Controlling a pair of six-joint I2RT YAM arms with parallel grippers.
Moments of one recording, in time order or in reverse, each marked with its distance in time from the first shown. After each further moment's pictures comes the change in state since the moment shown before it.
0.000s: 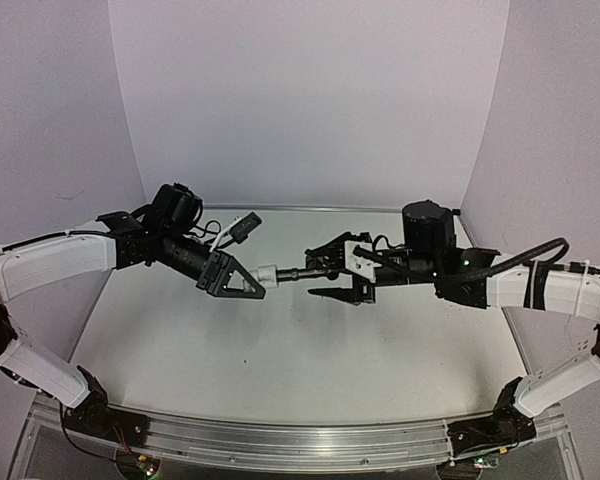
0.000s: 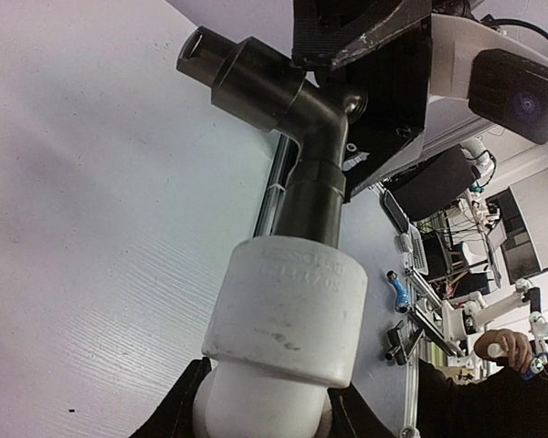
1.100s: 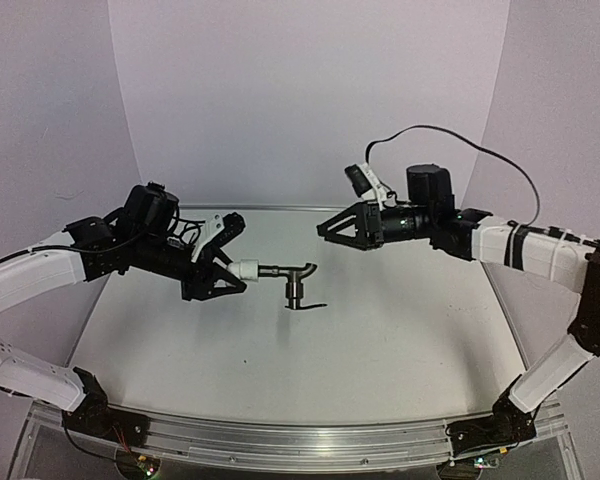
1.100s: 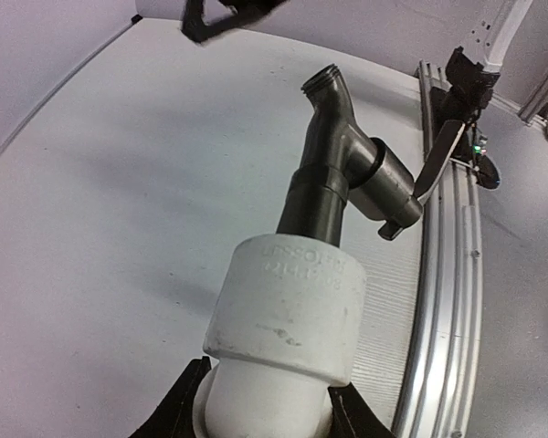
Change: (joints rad) left arm -0.040 -0.172 -0.041 -0.070 -0.490 0.494; right arm -0.232 0.245 0.239 -0.045 -0.425 1.361
